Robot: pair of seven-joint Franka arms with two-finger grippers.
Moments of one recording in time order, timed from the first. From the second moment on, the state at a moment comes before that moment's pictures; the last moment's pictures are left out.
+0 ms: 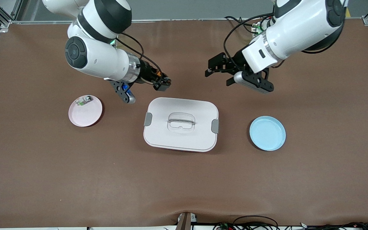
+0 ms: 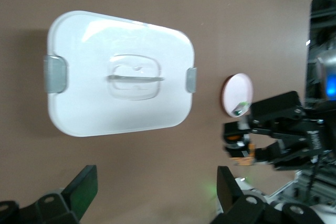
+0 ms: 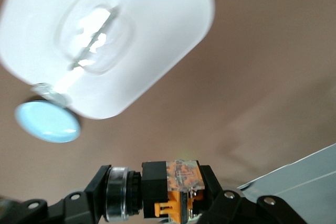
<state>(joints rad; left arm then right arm) -0.03 0.07 -0.52 -1.72 -0.60 2.06 -0.29 0.55 0.28 0.01 -1.53 0.61 1.82 1.35</state>
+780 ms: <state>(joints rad) -0.03 -0.01 -0.55 -1.92 -0.74 2.27 -0.28 0.68 0.42 0.01 -1.40 0.69 2.14 1.64</state>
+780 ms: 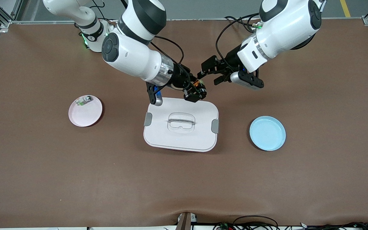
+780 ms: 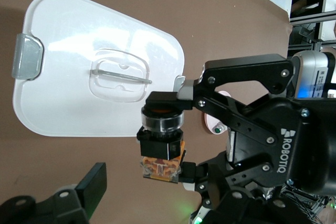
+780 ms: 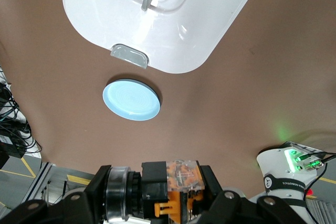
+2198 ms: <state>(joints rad) -0.06 0.07 -0.56 -1.94 -0.74 2.40 -0.18 0.69 0.45 0.01 -1.38 0.70 2.14 1.65</state>
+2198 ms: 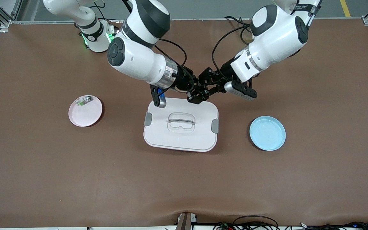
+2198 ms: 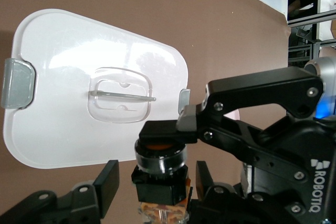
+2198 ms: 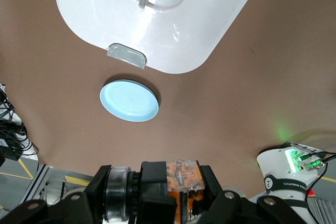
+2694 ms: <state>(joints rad) -0.06 0.08 -0.56 -1.94 -0.75 2.41 -0.18 0.69 0.45 0.01 -1.38 0.70 2.15 1.65</state>
